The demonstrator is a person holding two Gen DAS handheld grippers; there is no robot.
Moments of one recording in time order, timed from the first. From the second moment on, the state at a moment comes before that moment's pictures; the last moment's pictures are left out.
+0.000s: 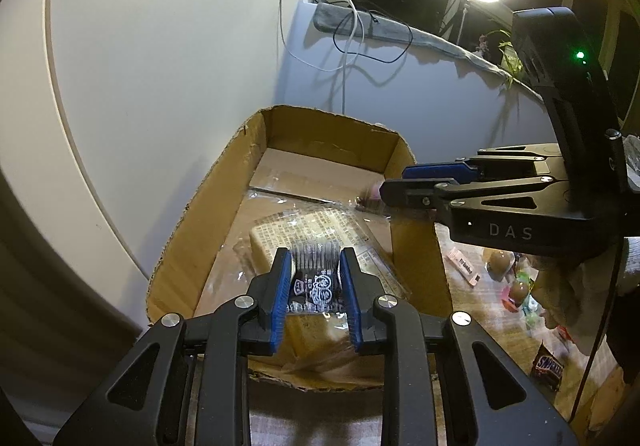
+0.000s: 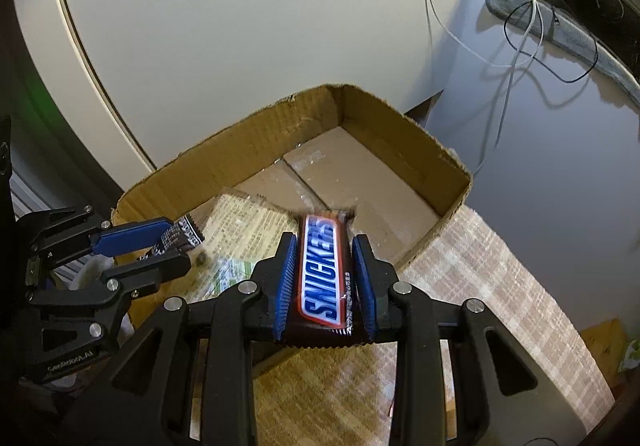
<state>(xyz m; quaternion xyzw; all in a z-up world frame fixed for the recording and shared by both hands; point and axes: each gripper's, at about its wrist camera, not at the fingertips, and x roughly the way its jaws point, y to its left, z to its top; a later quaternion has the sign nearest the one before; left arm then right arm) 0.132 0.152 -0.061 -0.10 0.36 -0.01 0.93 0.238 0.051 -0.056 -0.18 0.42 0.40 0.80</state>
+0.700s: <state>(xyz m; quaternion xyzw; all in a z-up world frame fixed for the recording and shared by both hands) 0.107 0.119 -0.040 -0.10 0.35 -0.03 0.93 0.220 -0.031 -0.021 -0.15 0.40 0.36 0.83</state>
